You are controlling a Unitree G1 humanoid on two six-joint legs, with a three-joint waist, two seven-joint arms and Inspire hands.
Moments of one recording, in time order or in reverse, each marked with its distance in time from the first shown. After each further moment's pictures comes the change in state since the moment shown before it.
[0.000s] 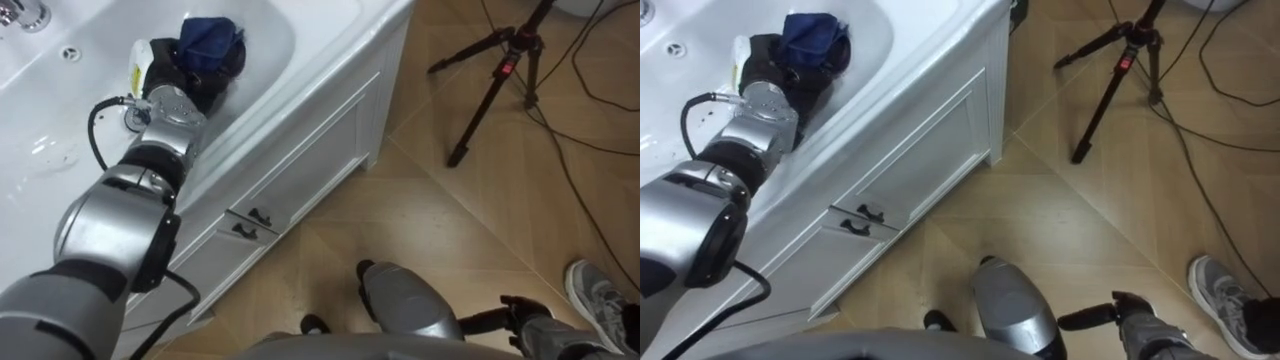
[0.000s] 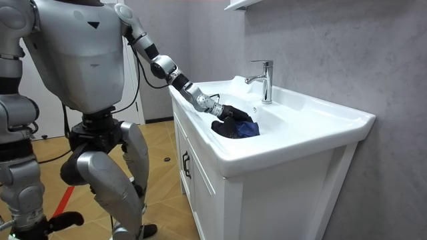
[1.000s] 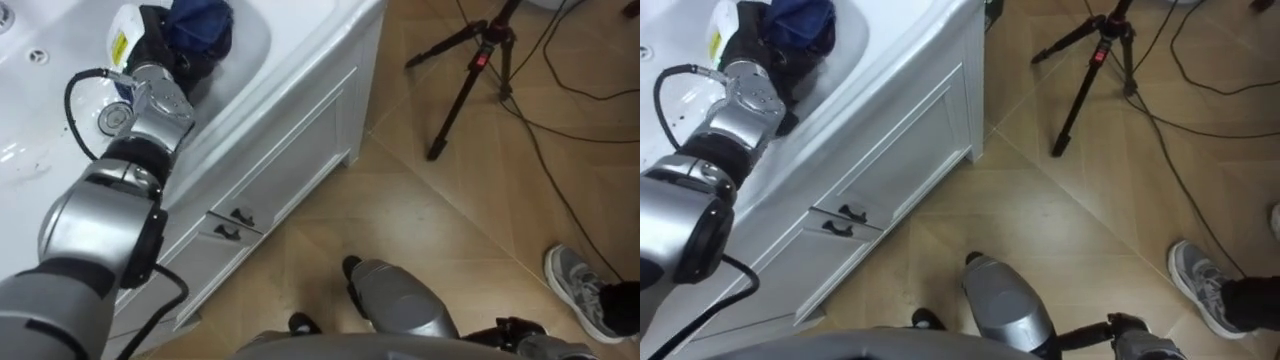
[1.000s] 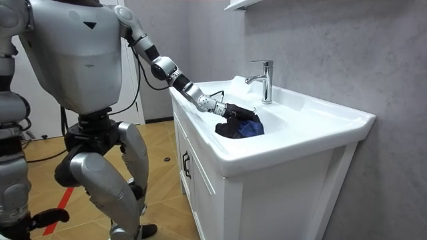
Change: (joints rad) left arm -0.004 0.064 0.021 0.026 0.308 0.009 0.012; right arm 0.028 0.024 -0.025 0.007 -0.011 0.069 -0.015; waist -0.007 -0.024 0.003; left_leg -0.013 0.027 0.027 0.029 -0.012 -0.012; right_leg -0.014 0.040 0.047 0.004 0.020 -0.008
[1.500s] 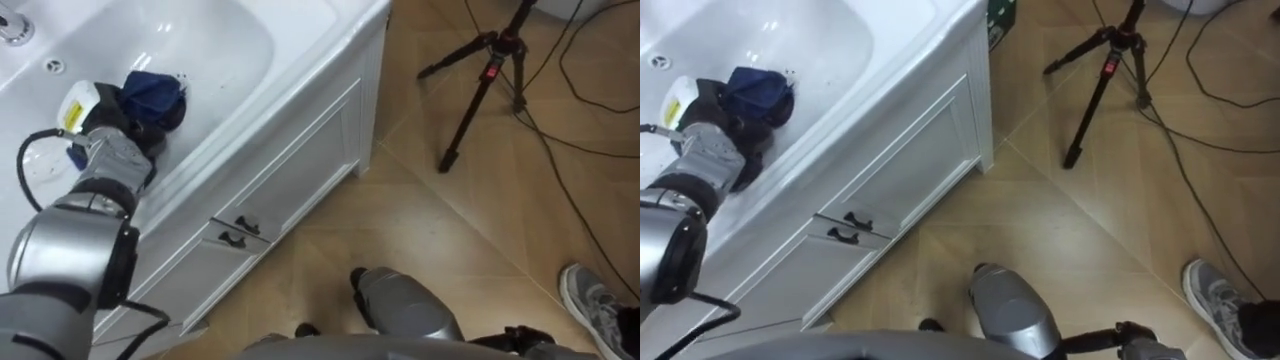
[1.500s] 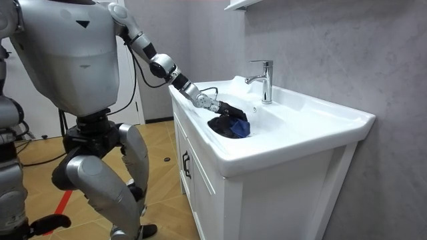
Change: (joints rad) left arm 0.168 0.091 0.126 0.115 0.067 0.022 -0.030; right arm 0.029 -0.006 -0.111 -0.001 -0.001 -0.008 -0.005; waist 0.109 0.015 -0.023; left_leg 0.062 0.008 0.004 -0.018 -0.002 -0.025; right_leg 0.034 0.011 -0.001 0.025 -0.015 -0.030
